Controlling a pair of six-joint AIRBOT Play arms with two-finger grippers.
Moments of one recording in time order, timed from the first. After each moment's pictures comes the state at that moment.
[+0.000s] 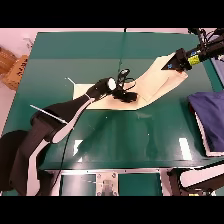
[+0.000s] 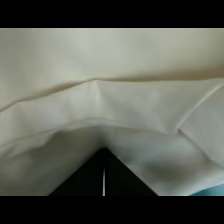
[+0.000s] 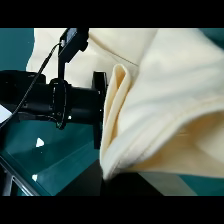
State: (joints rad) left arm -0.66 -2.11 1.84 0.91 -0.79 -1.51; right arm -0.19 -1.67 1.89 -0.81 1.70 1.35
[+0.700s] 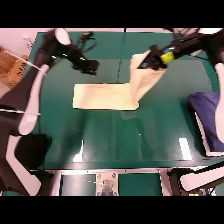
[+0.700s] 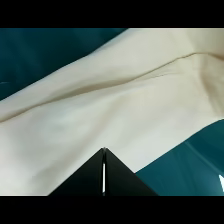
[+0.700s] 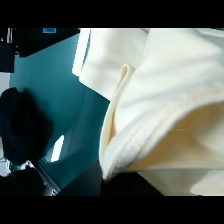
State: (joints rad) left arm -0.23 -1.89 2.11 1.21 -1.46 -1.46; right arm 0.11 -1.66 1.88 -0.78 1.51 1.55
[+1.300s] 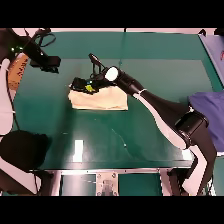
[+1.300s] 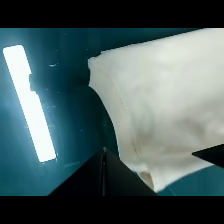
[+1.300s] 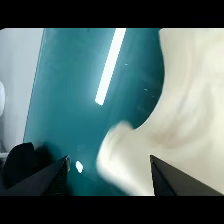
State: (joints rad) left arm 0.00 -1.80 2.05 1.34 -1.58 -1.43; right arm 0.64 -1.95 1.84 -0.75 0.80 1.66
